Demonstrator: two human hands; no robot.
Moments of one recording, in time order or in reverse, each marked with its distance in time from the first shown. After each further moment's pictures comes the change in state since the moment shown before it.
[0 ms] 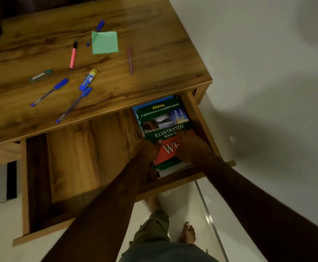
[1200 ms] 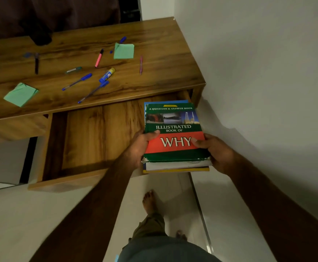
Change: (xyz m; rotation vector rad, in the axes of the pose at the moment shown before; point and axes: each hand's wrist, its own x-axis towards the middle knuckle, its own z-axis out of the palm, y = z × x) left_hand -0.121 -0.012 -0.001 -0.815 -0.128 0.147; right_hand -0.118 0.073 -0.018 1.159 -0.085 0.000
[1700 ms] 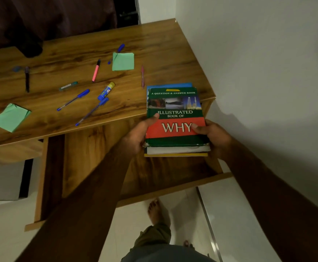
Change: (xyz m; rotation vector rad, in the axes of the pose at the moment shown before) left_hand 0.091 0.102 -0.020 0.091 -0.024 -0.151; right_hand 0.104 -0.077 0.017 0.082 0.009 -0.050
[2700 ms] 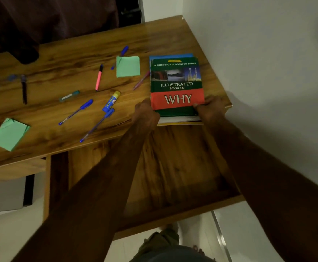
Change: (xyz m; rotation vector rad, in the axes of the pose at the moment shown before) left_hand 0.076 0.081 -0.017 0.816 0.435 0.296; right_hand 0.140 -0.053 0.039 -0.507 0.603 -0.167
